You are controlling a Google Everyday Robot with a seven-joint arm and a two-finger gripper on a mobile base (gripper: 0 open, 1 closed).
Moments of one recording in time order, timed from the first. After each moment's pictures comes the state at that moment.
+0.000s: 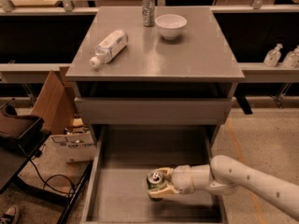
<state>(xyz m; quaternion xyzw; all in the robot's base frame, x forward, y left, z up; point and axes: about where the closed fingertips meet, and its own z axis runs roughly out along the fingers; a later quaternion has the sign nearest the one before) 0.452 -0.019 0.493 -0.51 0.64 0.43 0.38</state>
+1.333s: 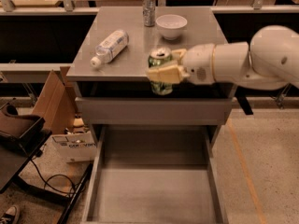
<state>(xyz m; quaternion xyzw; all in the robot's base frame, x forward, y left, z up) 0.570 -0.023 0.917 -0.45 0.67 0.33 0.49</state>
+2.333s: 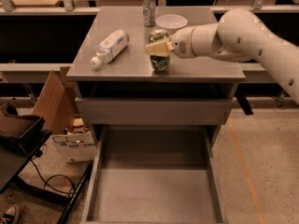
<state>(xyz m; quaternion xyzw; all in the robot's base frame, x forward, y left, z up) 0.726 -0.035 0.905 -0.35 0.75 0.26 0.49</state>
